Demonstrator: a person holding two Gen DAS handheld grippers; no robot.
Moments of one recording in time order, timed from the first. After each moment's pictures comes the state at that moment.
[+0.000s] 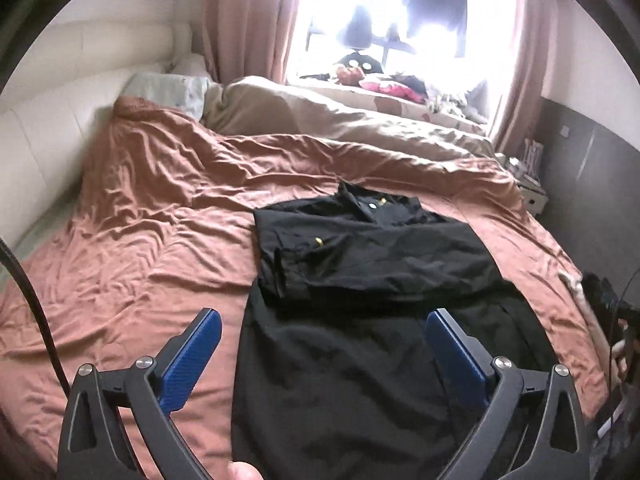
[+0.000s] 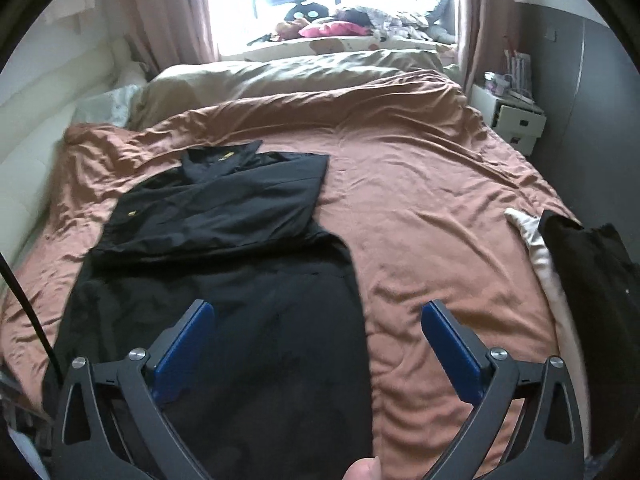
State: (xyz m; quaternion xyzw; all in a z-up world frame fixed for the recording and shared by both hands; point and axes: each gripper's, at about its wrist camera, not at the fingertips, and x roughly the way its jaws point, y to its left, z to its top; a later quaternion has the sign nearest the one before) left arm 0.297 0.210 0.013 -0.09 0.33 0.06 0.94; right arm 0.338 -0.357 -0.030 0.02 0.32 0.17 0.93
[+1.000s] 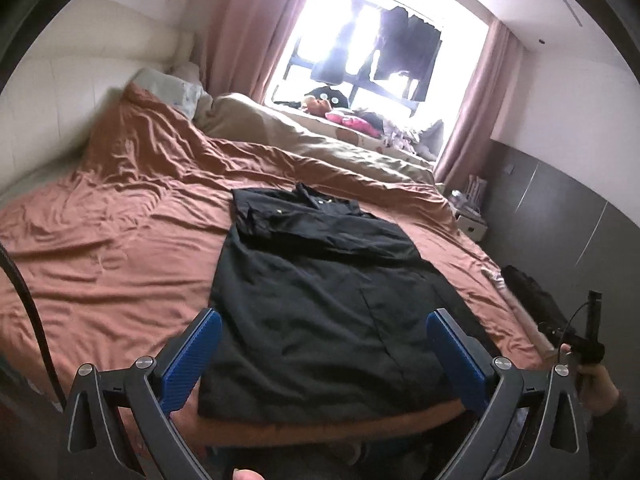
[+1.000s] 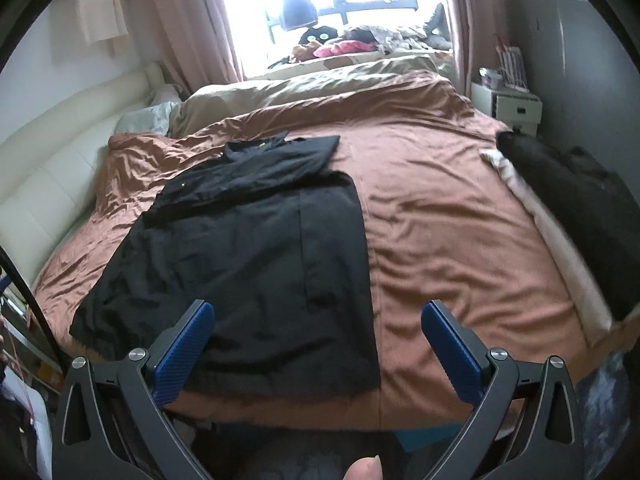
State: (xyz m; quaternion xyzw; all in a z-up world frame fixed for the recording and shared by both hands) left arm 0.083 0.181 -0.013 -0.16 0.25 -0.01 0.95; right arm 0.158 -0.464 -0.107 0.07 0.30 0.20 0.93
